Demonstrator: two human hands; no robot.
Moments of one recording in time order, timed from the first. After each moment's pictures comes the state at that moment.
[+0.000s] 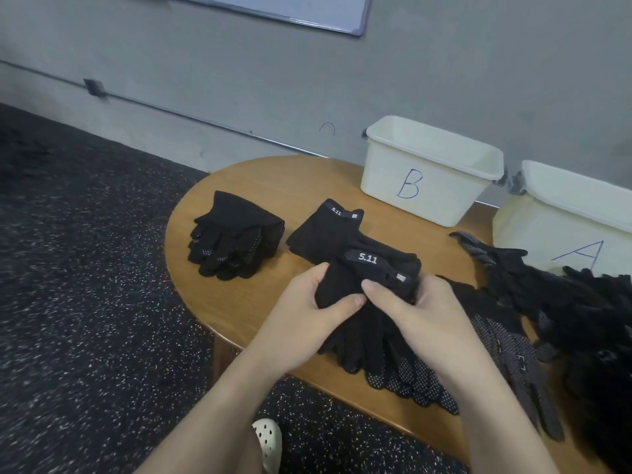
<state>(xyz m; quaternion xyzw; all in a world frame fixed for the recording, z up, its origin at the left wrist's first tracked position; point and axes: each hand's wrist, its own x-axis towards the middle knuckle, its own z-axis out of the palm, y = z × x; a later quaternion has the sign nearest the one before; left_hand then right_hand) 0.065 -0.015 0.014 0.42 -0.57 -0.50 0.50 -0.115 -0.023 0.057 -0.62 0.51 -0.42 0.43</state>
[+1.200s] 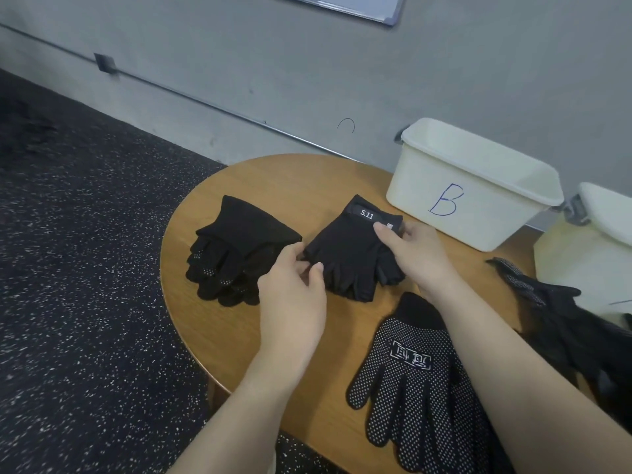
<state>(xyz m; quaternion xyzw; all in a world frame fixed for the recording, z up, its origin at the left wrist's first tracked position) 0.081 -0.090 0.000 0.69 -0.41 -0.26 0.54 -0.079 -0.210 0.028 -0.61 0.57 -0.39 0.39</state>
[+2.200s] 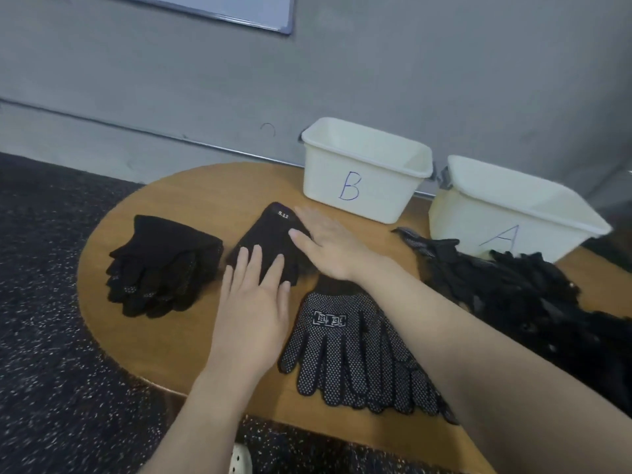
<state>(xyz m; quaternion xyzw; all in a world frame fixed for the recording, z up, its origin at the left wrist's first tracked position) 0.056 -0.068 -0.012 0.65 -0.71 -0.07 0.27 -0.102 -0.179 0.046 -0.84 0.53 -0.08 0.13</state>
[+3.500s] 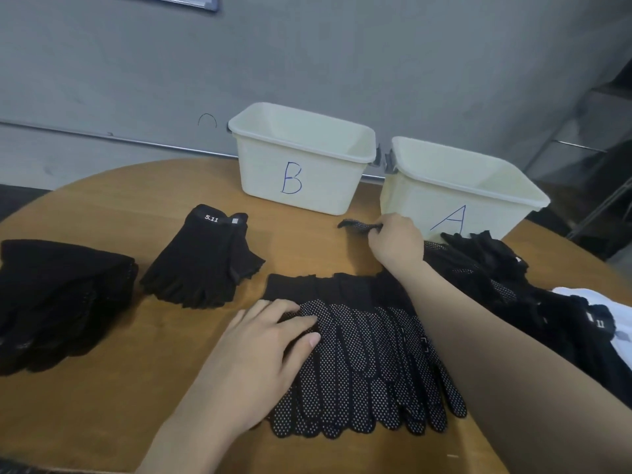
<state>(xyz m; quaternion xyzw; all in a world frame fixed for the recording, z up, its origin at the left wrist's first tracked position) -0.004 -0.058 -0.001 0.49 -0.84 -0.15 0.18 -0.273 -0.201 0.023 -0.57 0.80 -0.21 0.00</state>
